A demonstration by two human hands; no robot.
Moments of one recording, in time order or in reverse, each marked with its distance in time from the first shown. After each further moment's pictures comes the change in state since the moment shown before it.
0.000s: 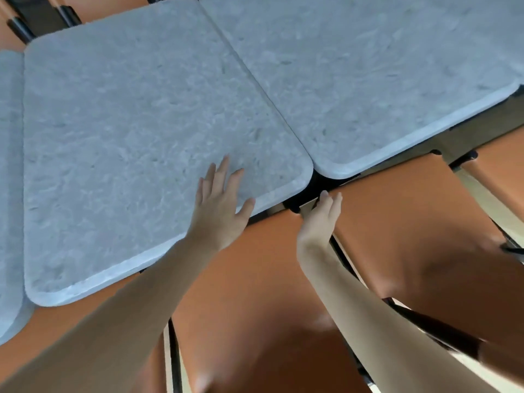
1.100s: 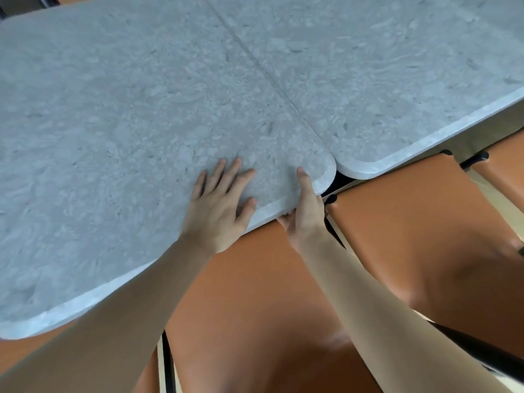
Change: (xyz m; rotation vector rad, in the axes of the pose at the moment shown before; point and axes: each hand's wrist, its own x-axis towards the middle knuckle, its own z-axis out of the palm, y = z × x) left_hand 0.034 -0.064 0.033 0.246 0.086 0.190; right_hand 0.034 0.028 0.052 0.130 -0.215 0.291
